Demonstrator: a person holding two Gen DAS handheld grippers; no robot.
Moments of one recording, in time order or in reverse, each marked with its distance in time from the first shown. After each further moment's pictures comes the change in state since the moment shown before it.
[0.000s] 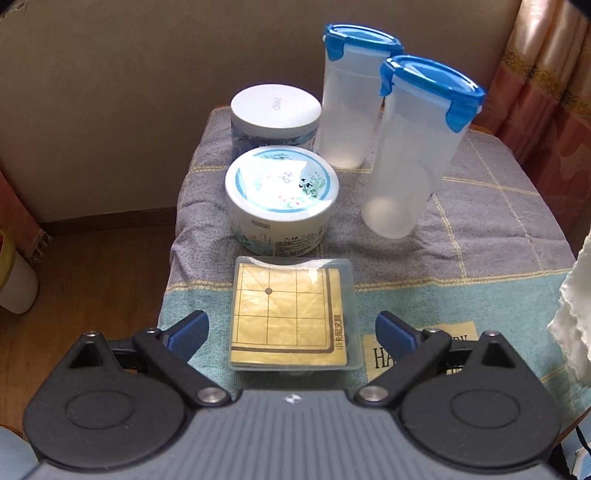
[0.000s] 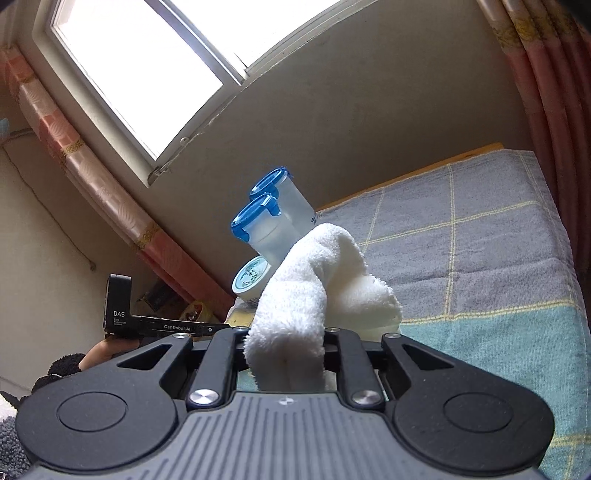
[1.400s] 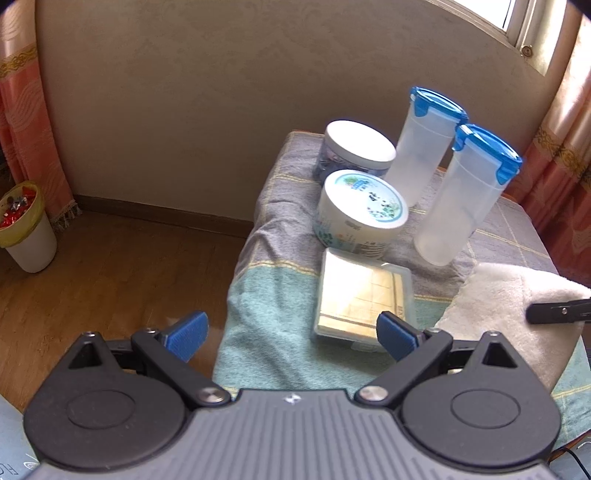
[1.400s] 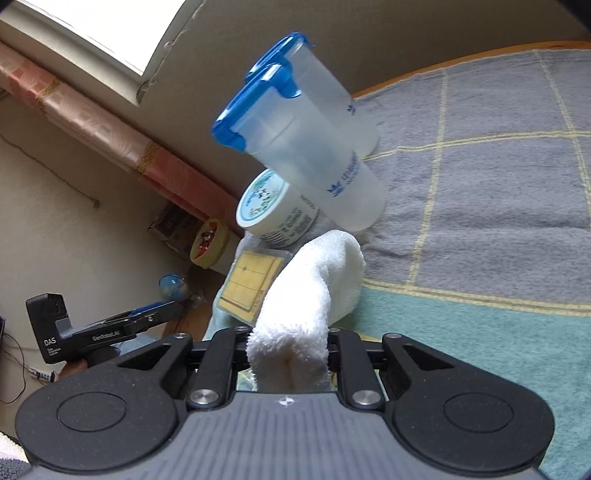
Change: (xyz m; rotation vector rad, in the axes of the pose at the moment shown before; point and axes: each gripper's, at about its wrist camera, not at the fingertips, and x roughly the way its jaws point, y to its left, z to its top) left arm -0.038 0.055 -0.039 -0.224 -0.129 0.006; right arm 0.159 -0.015 0.005 0.099 0.355 0.053
